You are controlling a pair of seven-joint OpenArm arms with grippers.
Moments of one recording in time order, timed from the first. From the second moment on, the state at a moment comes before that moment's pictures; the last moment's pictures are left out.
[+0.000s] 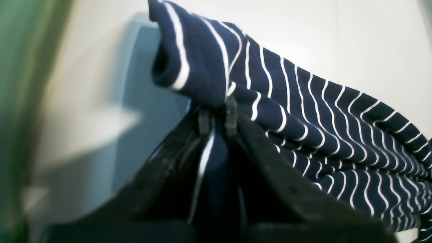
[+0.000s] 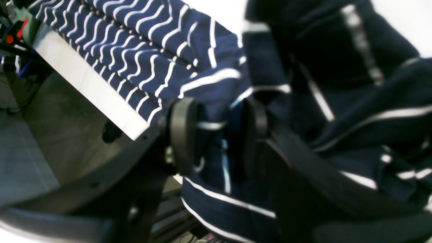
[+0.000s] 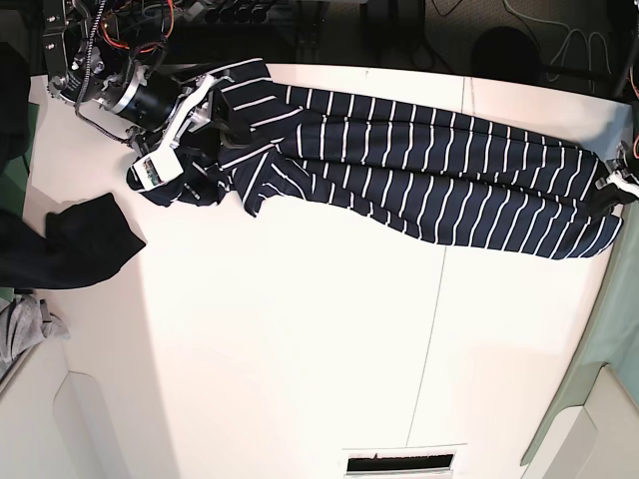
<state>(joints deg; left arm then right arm) 5.6 -37.3 -21.7 53.8 -49.0 -37.7 30.0 -20.4 14.0 -1.0 98.6 34.1 32.0 -40.8</state>
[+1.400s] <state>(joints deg) 16.7 -24.3 -5.0 90.4 -38.6 -37.9 33.2 -20.4 14.0 -1.0 98.6 30.9 32.0 -40.8</state>
